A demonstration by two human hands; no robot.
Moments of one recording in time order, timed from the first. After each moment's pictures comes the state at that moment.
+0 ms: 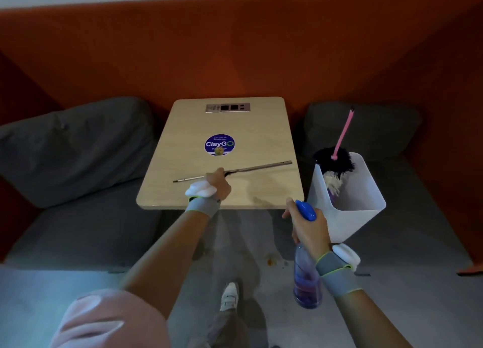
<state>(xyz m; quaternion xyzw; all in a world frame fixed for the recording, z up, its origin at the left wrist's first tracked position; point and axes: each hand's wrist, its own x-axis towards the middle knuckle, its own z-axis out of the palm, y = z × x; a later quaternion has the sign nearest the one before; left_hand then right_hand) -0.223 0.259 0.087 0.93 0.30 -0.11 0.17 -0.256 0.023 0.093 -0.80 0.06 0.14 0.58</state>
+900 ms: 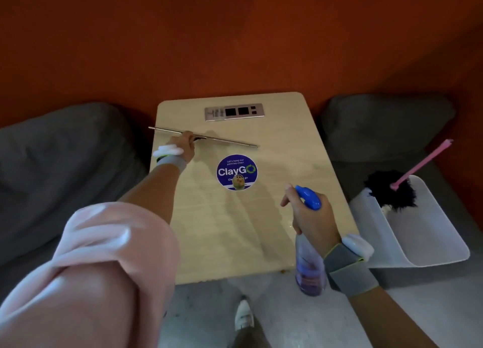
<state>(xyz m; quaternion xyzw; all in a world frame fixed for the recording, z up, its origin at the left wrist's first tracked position) 0.000 0.538 0.025 0.96 0.24 -0.08 0.10 -0.112 0.219 0.094 -0.80 0.09 0.12 0.58</state>
